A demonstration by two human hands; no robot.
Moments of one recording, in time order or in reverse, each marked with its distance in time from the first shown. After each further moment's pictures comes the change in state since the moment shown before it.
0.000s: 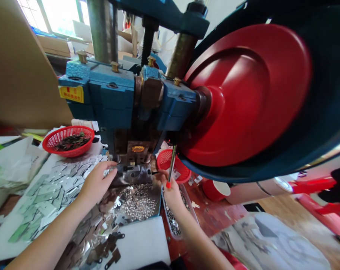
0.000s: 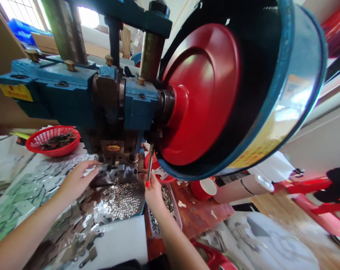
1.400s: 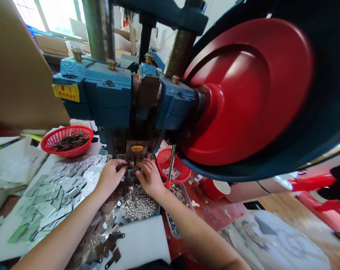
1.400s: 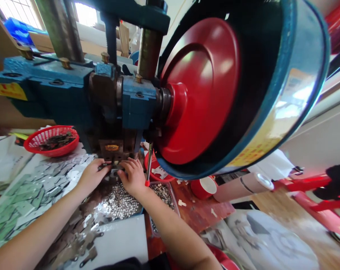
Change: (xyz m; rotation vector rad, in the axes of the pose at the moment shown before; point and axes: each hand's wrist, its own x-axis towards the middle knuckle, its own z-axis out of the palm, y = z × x) left_hand 0.022 0.004 0.042 -0.013 0.069 0.072; right_hand 0.034 -0.028 0.046 -0.572 -0.266 -0.511
